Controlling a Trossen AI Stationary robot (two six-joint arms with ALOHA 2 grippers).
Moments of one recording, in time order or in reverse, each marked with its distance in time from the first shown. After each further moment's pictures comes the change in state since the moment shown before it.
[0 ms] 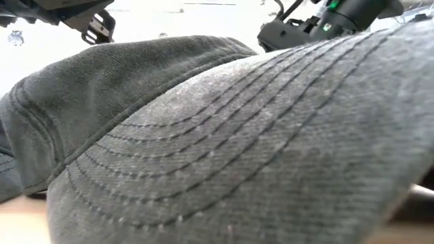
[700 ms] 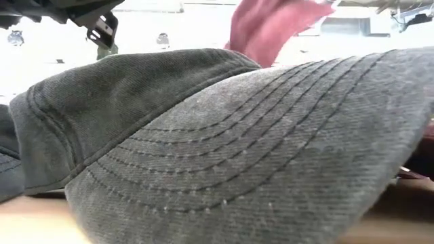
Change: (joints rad) left arm 0.011 0.040 0.000 0.112 -0.059 0.006; right arm 0.282 -0.168 0.262 -0.186 0.760 -0.189
